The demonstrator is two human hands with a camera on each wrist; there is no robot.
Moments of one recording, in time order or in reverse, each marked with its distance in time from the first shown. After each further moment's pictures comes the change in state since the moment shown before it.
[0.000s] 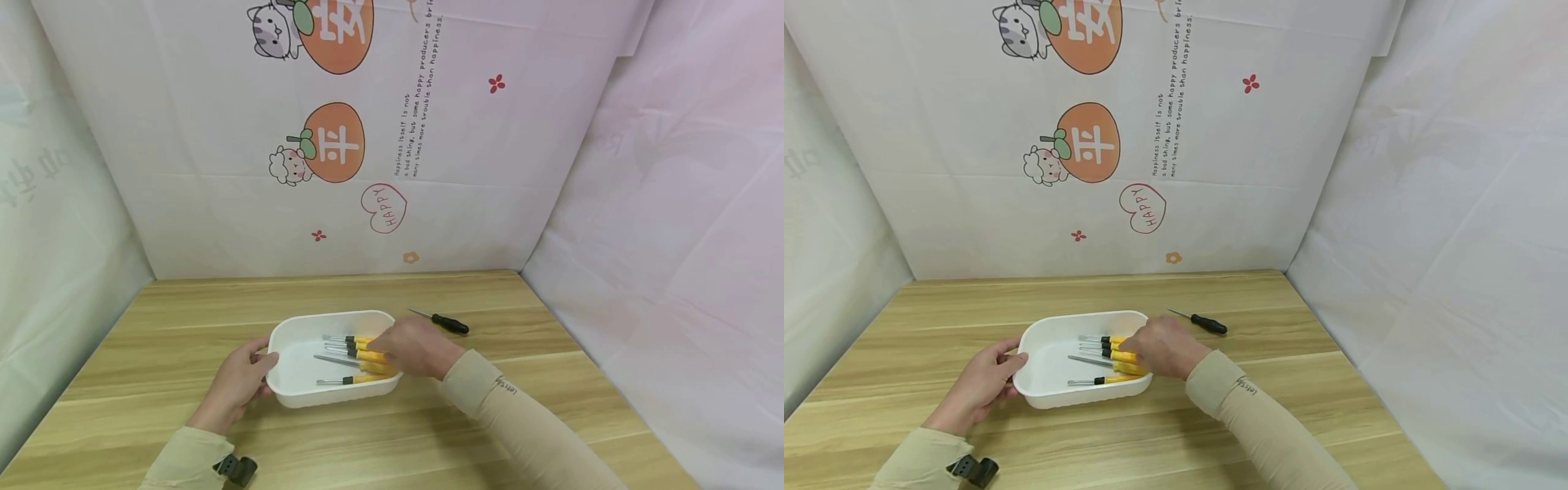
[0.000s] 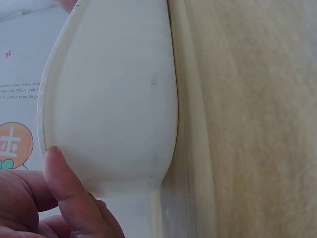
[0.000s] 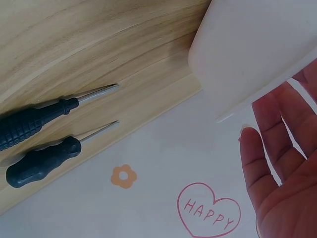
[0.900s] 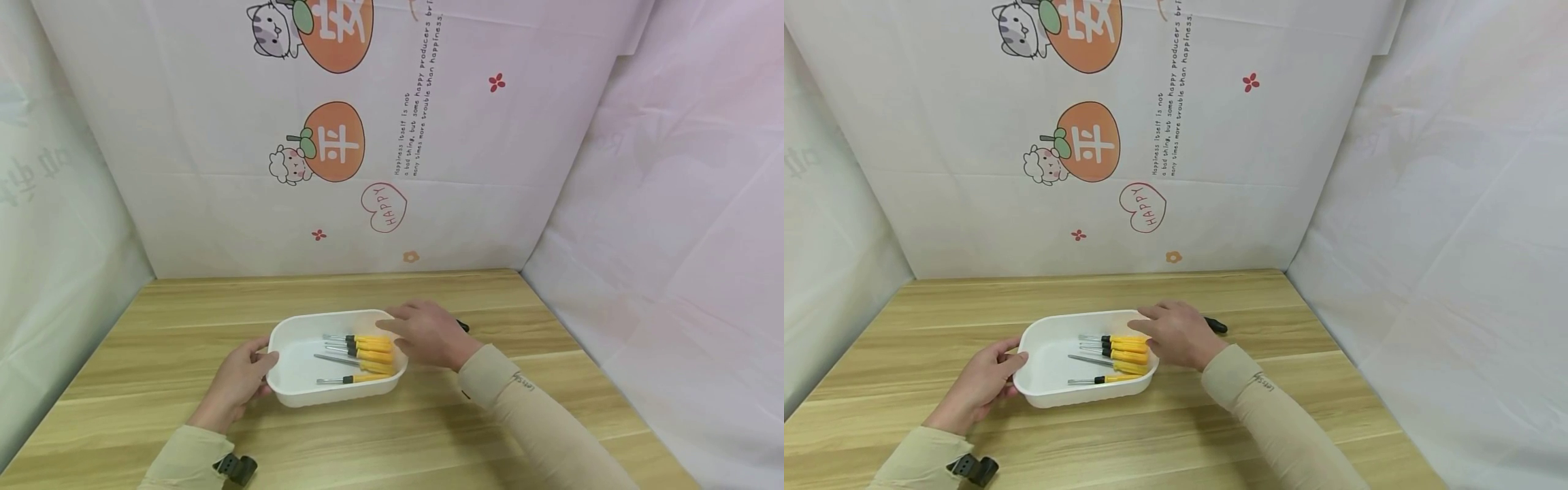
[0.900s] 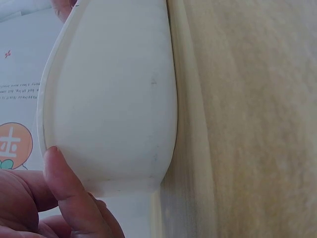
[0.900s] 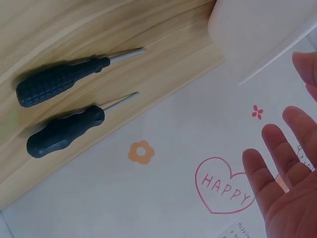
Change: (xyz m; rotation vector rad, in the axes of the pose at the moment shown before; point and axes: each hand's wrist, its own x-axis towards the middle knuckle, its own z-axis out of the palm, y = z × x) left_hand 0.000 0.000 -0.001 0.002 -0.001 -0.004; right_hand -0.018 0.021 -0.009 0.035 -0.001 0.163
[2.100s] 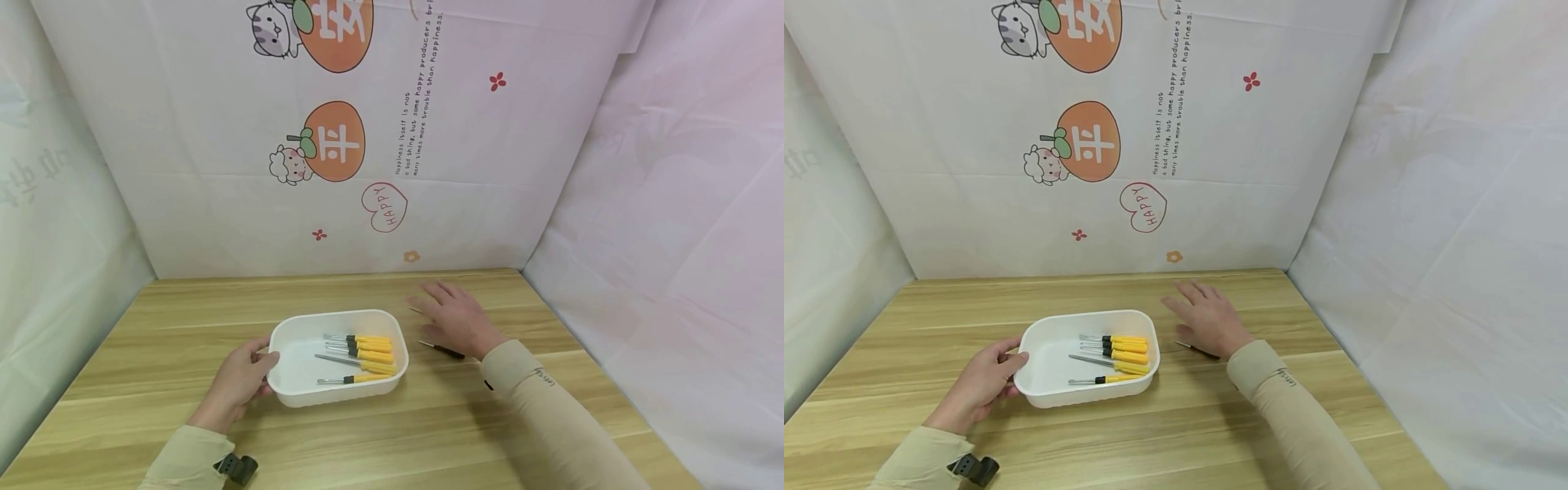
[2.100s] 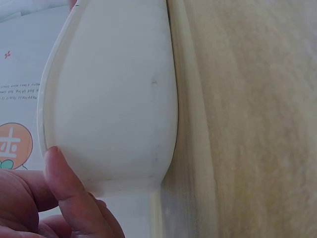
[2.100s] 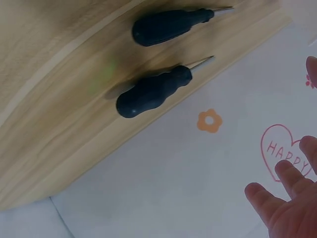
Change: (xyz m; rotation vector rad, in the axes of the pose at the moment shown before) left_hand 0.002 0.000 0.000 0.012 0.002 -0.007; right_hand -0.028 0.057 0.021 0.016 0.143 0.122
